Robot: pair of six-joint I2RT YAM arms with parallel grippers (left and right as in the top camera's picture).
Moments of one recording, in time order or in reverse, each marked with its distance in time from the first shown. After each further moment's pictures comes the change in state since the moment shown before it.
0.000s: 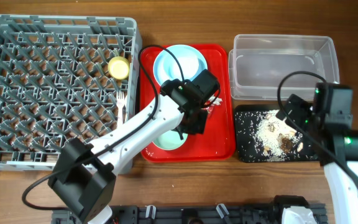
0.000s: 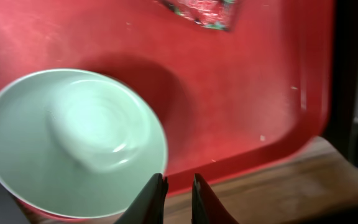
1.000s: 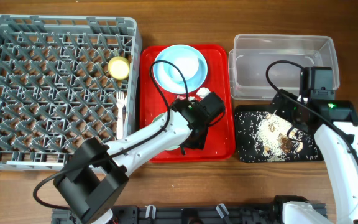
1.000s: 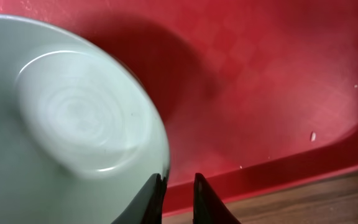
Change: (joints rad) left arm -0.093 0.010 -0.169 0.125 -0.080 -0.046; right arm 0.000 0.245 0.000 0.072 -0.042 0.000
